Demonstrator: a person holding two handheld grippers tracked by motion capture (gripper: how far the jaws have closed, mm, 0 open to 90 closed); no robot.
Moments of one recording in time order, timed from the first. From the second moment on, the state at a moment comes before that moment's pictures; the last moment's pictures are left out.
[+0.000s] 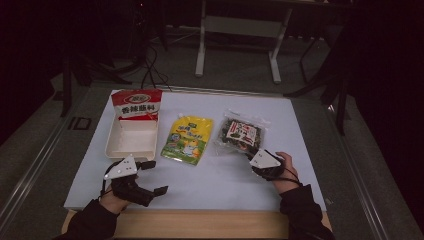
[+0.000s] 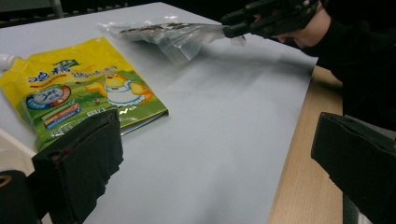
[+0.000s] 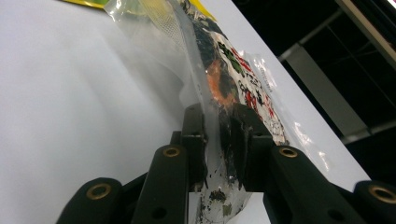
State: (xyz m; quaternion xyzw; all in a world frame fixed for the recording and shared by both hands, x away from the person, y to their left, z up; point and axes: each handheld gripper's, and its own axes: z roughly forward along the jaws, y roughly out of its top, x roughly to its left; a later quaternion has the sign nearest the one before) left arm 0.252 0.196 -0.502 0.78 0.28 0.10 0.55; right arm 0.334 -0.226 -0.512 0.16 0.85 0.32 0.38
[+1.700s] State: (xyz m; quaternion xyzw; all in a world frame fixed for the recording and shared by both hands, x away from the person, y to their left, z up) left arm 0.253 0.190 -0.509 0.78 0.23 0.12 0.57; right arm 0.271 -0.239 -0.473 0.21 0.84 0.42 0.26
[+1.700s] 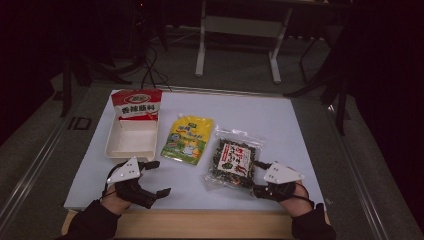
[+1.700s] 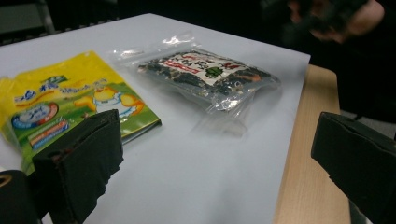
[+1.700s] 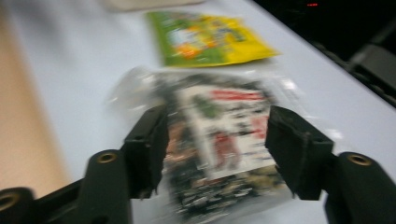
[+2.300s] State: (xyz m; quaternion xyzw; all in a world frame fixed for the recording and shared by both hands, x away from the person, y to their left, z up) left arm 0.250 0.189 -0.506 0.77 0.24 0.15 0.58; right arm 0.345 -0.274 -0.470 0.32 0.79 0.46 0.25
